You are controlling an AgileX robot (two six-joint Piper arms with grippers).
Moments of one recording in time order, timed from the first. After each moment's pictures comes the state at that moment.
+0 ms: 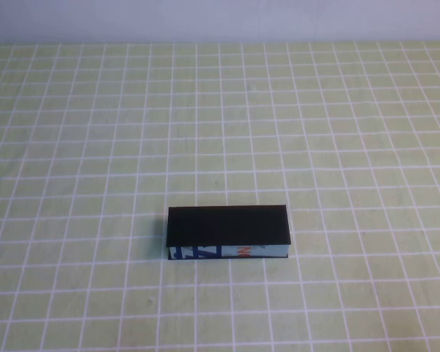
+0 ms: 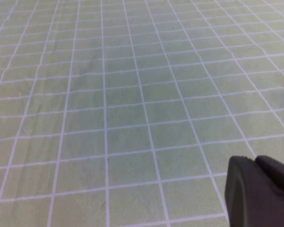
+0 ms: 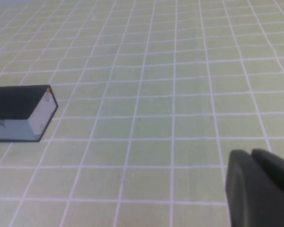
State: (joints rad) right arm 0.12 -0.01 0.03 0.26 0.33 -0.09; left arm -0.11 -0.01 0.02 -0.06 0.36 0.08
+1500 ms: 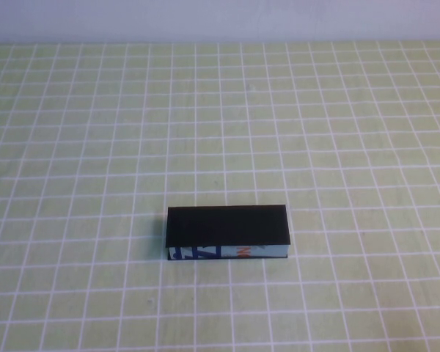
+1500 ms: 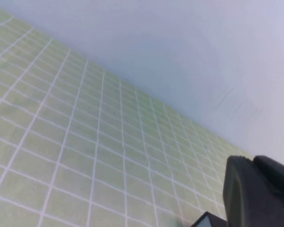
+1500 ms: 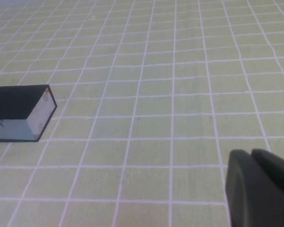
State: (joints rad) right arm 0.12 -0.01 0.03 0.26 0.33 -0.09; left arm -0.11 -0.01 0.02 -0.66 0.10 0.07
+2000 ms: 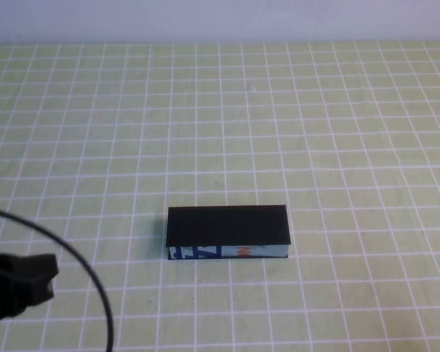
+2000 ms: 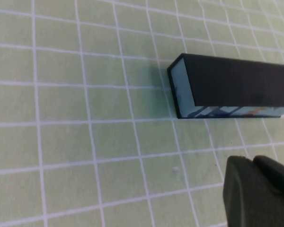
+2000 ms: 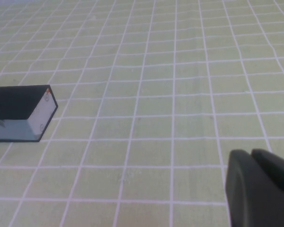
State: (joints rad) right arm 0.12 -0.01 0.03 0.26 0.33 -0.09; left arm -0.11 0.69 -0.48 -0.64 0.65 0.26
